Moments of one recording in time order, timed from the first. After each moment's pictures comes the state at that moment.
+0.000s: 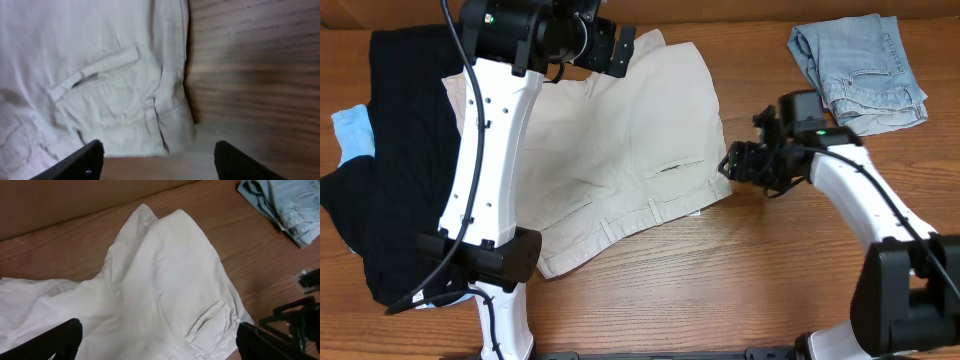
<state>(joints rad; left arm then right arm) -0.29 2.10 2.62 -1.43 0.16 0.00 0.10 1.70 1.15 -0.73 -0.39 0.26</state>
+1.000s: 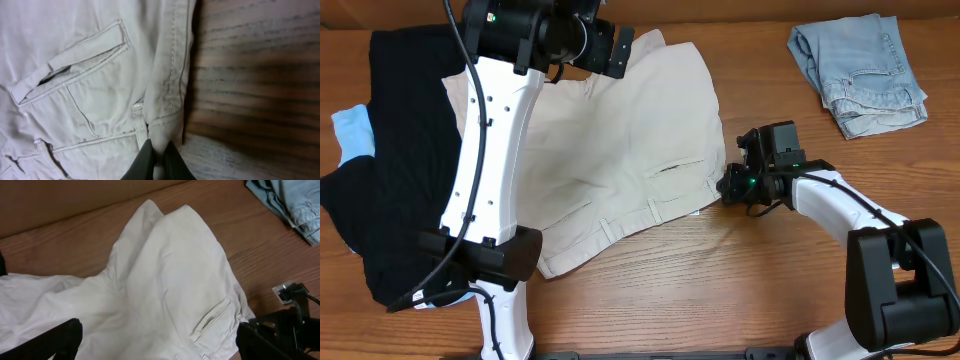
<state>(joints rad) -0.29 2.11 2.62 -1.44 0.13 0.00 0.16 1.73 0.91 -0.39 -0.41 0.32</state>
